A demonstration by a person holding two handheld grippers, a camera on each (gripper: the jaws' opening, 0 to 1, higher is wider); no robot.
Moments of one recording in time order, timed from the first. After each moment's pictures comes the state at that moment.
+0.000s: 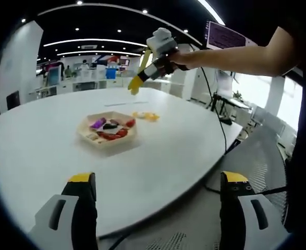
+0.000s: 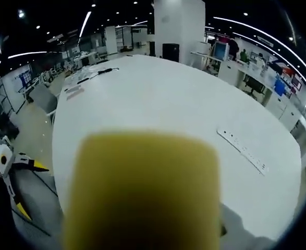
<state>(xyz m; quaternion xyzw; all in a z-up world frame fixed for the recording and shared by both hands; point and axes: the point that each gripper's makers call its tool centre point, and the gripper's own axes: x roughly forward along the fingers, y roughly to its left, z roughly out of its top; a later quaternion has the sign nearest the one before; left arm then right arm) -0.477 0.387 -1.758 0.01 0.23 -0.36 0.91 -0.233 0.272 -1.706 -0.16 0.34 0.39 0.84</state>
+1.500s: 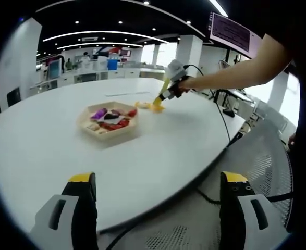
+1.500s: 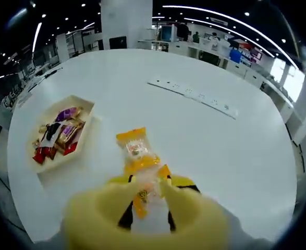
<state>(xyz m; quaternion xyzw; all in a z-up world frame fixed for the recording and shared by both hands) -0.478 0.390 -1.772 0.02 0.26 -0.35 0.90 -0.191 0.140 -1.819 -0.13 0.39 0.24 0.88</state>
